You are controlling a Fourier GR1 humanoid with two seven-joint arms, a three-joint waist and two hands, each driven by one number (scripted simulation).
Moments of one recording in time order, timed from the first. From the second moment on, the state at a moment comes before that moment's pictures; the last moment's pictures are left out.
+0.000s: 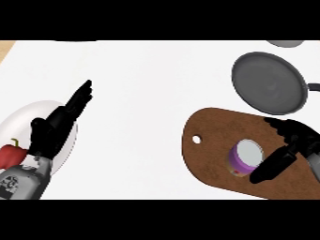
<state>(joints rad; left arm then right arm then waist) -0.21 0.42 -0.29 -1.56 0.17 0.11 0.17 -0.33 -0.78 0.49 -1.70 -0.24 0.00 1.24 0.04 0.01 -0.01</state>
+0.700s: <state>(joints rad) -0.19 0.41 -0.26 -1.56 0.15 0.11 0.16 -0.48 -0.82 0.70 -1.58 -0.34 0.02 1.25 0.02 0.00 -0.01</state>
